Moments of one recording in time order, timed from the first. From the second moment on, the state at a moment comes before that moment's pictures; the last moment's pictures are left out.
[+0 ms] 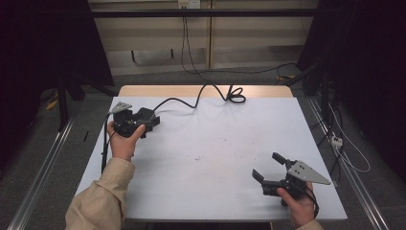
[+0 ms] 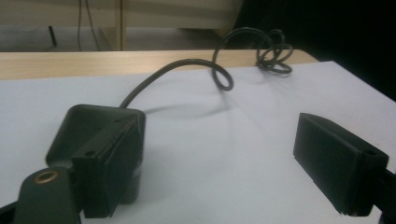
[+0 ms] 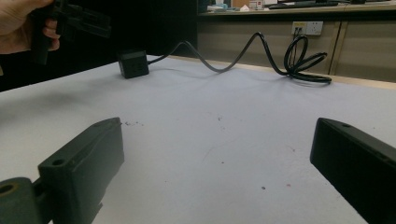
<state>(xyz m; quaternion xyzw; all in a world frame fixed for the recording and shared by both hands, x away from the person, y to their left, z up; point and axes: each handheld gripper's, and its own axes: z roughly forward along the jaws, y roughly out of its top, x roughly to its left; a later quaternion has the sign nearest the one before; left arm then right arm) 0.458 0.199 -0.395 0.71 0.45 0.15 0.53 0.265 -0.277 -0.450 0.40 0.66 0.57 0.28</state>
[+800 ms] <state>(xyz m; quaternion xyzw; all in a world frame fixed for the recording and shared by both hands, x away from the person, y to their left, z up) 0.399 0.211 -0.410 0.73 0.40 0.13 0.54 0.263 -0.276 -0.450 0.40 0.66 0.57 0.28</state>
